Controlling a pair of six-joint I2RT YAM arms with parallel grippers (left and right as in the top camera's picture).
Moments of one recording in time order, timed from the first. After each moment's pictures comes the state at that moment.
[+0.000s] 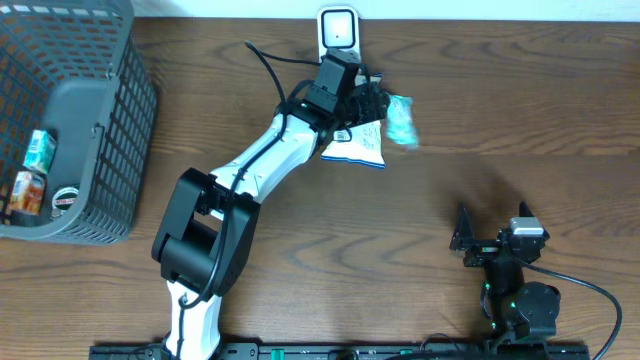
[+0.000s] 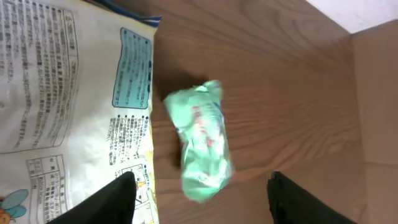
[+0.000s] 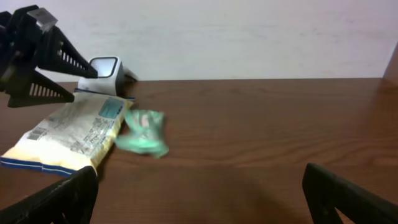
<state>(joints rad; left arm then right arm) -0.52 2.06 1.54 -0.21 0.28 -0.77 0.04 0.01 0.01 -0.07 0.02 0.04</state>
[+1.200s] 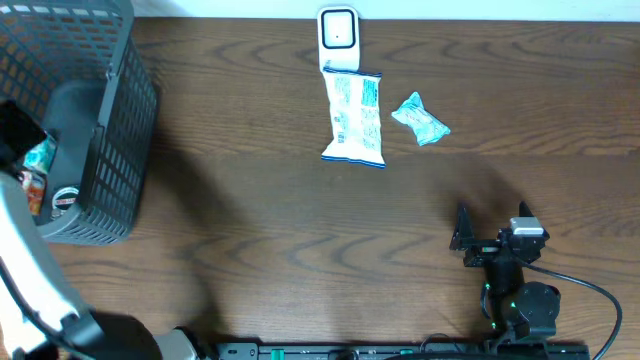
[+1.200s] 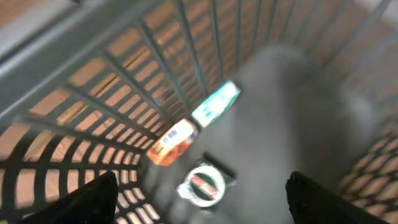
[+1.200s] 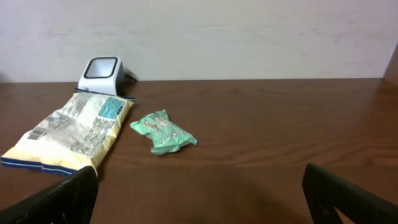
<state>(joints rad) 0.64 1.54 1.54 -0.85 -0.14 -0.01 0.04 0.01 0.01 -0.07 0.02 0.04</state>
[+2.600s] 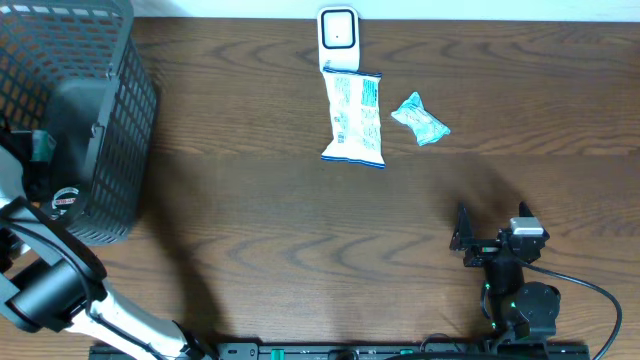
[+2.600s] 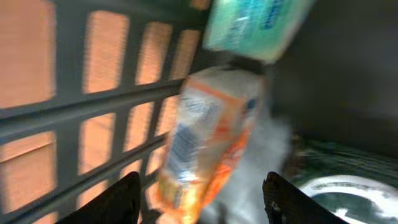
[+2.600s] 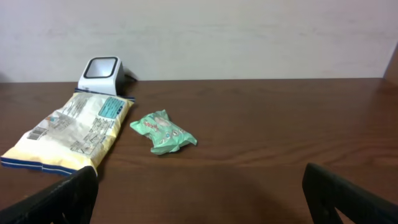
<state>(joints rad) 0.72 1.98 1.51 -0.75 -0.29 0.54 0.04 0.01 0.01 -0.07 0.02 0.04</state>
